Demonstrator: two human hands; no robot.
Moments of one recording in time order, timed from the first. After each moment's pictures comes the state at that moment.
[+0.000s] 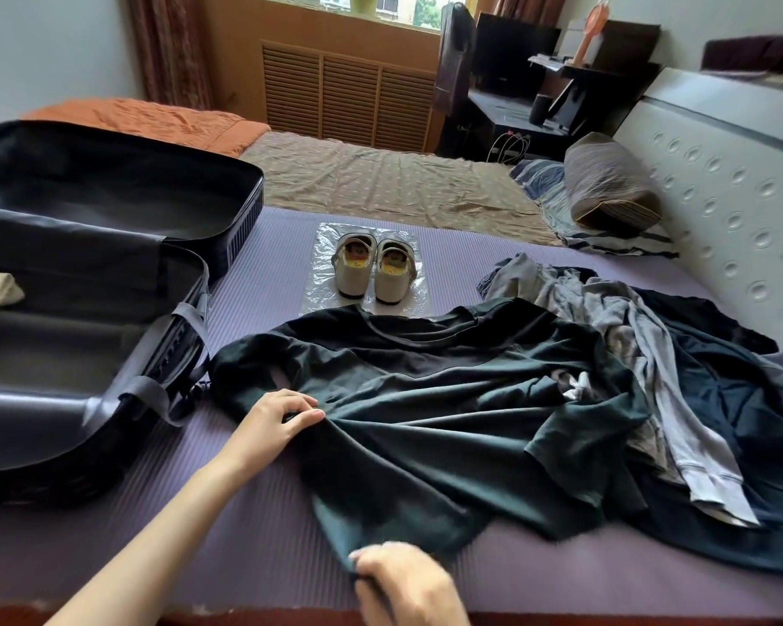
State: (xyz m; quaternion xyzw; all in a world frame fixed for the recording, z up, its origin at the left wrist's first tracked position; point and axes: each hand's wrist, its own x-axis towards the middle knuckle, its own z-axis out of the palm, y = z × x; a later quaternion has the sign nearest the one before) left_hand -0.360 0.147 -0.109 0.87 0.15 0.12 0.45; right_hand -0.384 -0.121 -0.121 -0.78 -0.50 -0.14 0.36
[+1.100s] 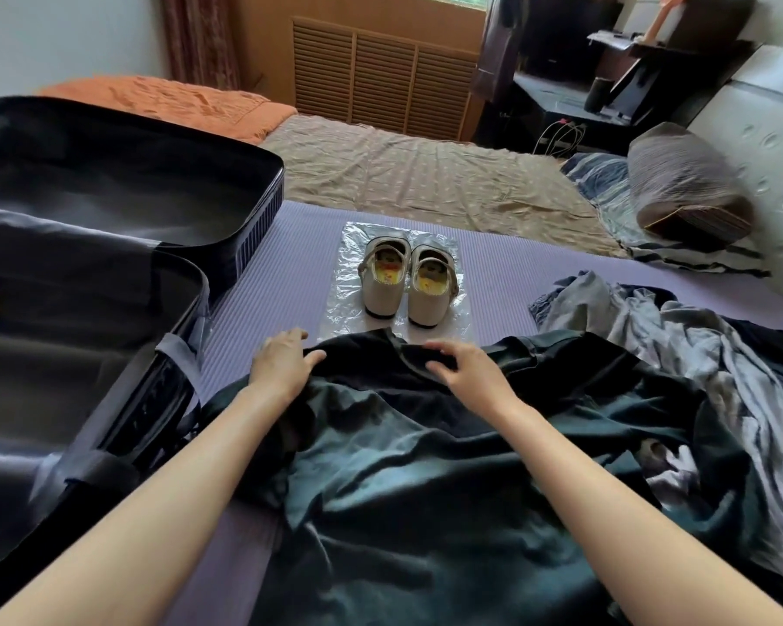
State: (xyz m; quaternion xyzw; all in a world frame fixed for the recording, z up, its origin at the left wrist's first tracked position) left_hand -0.227 0.242 -0.103 0.90 0.36 0.06 0.26; right_hand -0.100 0.018 -0.071 -0.88 -0.37 0.09 0.27
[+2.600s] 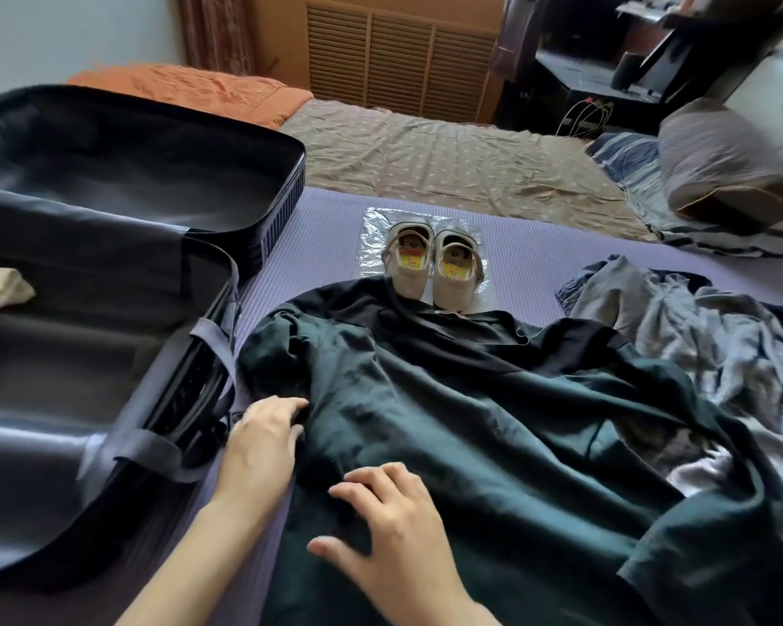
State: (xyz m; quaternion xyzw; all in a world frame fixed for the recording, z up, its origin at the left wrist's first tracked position) left_hand -0.342 0.201 -0.130 0.91 0.30 0.16 0.22; right_hand -0.301 0.019 -0.129 -0.80 -0.52 -0.09 0.28
